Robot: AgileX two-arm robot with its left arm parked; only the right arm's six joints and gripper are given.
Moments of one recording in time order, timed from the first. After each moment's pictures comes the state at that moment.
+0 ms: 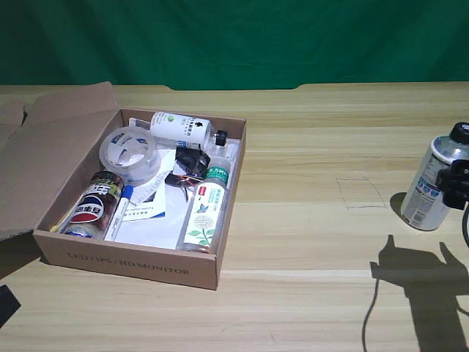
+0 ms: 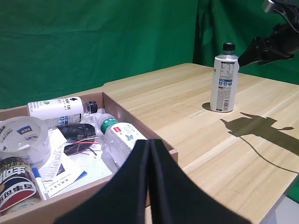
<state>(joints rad) -0.07 1.22 -0.54 -1.33 0.04 1.45</state>
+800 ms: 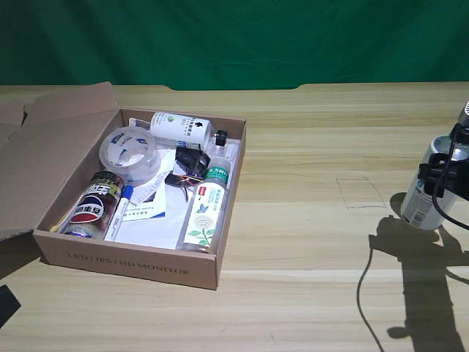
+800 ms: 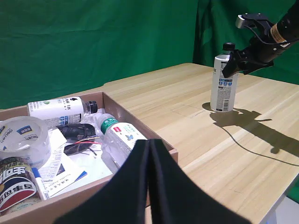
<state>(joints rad) -0.07 1.49 -0.69 -1.33 0.08 1.45</state>
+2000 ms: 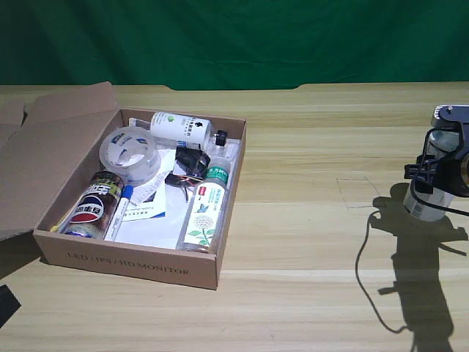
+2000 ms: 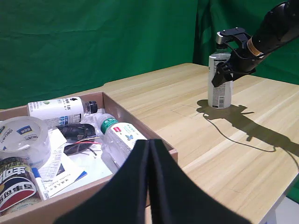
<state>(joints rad) -0.07 1.73 -0.84 -1.44 0.13 1.46</state>
